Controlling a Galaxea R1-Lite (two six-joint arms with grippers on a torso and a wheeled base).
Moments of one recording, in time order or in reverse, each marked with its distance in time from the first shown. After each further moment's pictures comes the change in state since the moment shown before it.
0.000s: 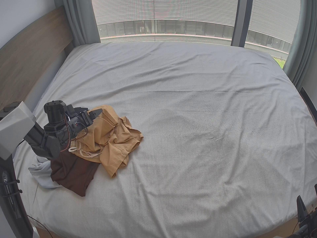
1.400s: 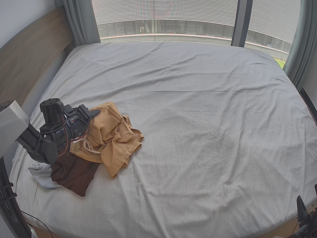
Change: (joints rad) left arm -0.057 -0.116 0.134 -0.094 -0.095 -0.442; right arm 0.000 0.000 0.000 0.000 0.000 0.000
